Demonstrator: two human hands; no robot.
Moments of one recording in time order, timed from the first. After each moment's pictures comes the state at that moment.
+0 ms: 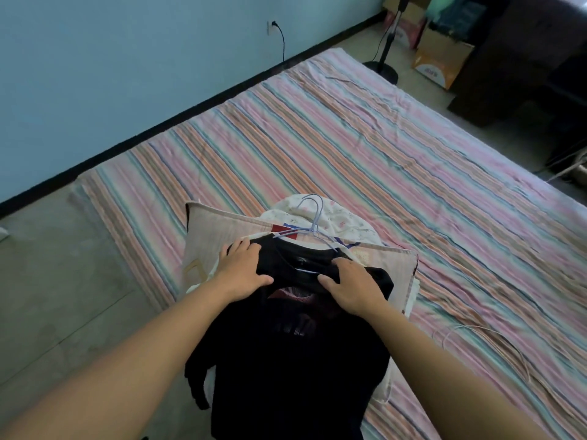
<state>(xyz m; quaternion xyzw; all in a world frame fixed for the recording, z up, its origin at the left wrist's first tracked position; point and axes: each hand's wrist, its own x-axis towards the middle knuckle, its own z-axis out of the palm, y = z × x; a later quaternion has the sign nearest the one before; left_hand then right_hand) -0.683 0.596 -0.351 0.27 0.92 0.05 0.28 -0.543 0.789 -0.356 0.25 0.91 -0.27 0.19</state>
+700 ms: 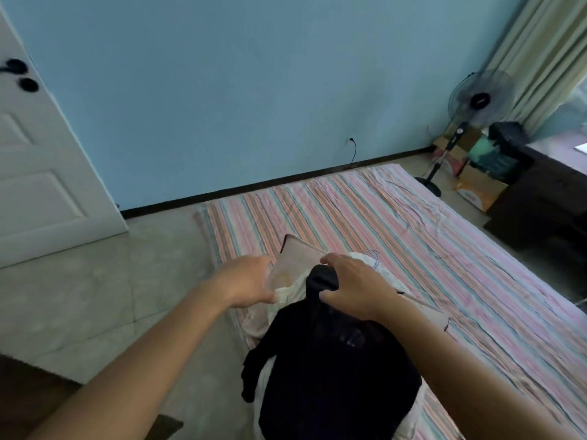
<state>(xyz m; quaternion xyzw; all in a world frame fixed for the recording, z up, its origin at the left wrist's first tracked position) -0.554 0.328 -0.114 0.22 0.94 0.11 0.21 -0.480 0.541 -0.082 -0.01 0.98 -0.17 0.12</state>
